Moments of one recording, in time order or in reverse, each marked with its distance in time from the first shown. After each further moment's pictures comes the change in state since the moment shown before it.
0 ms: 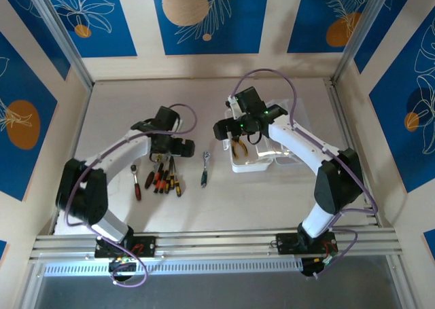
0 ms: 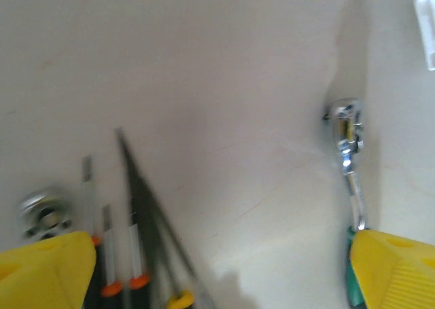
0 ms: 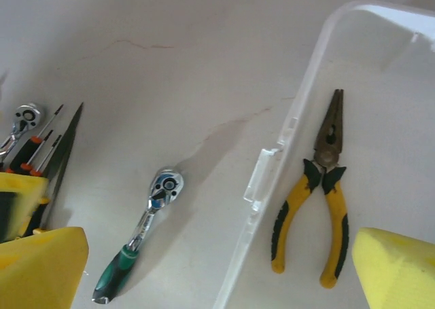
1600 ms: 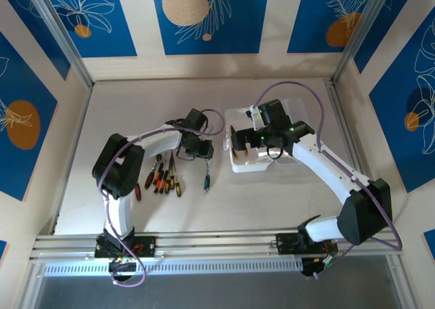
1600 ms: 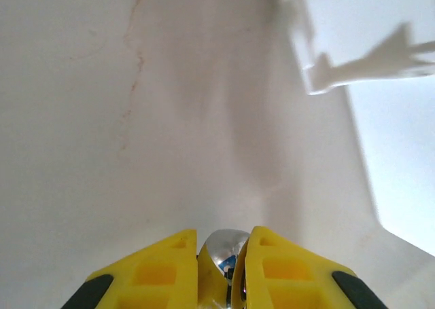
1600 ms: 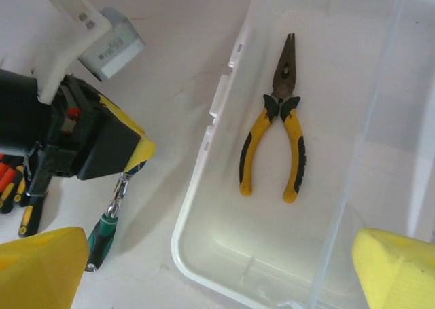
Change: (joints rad) left arm -0.098 0.296 0.154 0.139 0.244 -0.073; right arm -0.079 -0.300 -0.264 0.001 -0.038 0.008
